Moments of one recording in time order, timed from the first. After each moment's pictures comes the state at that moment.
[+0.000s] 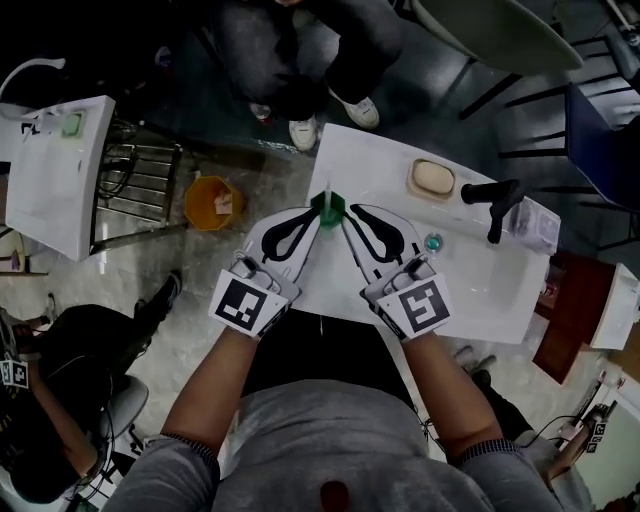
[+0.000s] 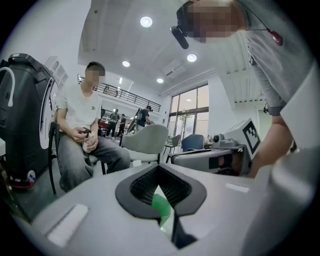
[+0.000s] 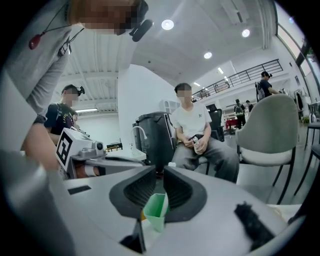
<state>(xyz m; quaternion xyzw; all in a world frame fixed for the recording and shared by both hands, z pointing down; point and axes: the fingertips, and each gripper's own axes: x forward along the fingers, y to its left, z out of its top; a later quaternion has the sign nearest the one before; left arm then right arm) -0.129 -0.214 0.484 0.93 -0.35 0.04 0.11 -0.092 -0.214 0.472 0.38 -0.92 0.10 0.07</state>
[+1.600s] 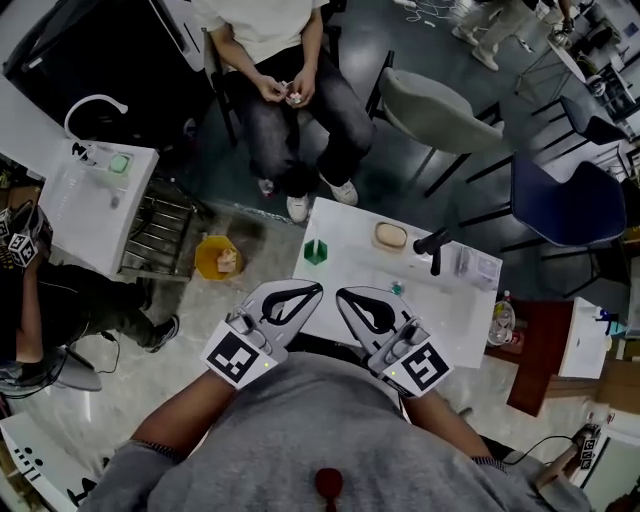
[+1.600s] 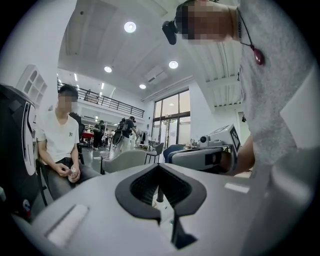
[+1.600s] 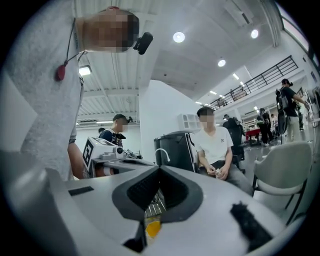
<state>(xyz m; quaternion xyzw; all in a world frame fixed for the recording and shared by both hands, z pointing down) -0.120 -0.118 0.289 0.96 -0.27 0.03 0.08 -0.099 -0.110 0.271 0.29 -0.96 0.05 0.03</state>
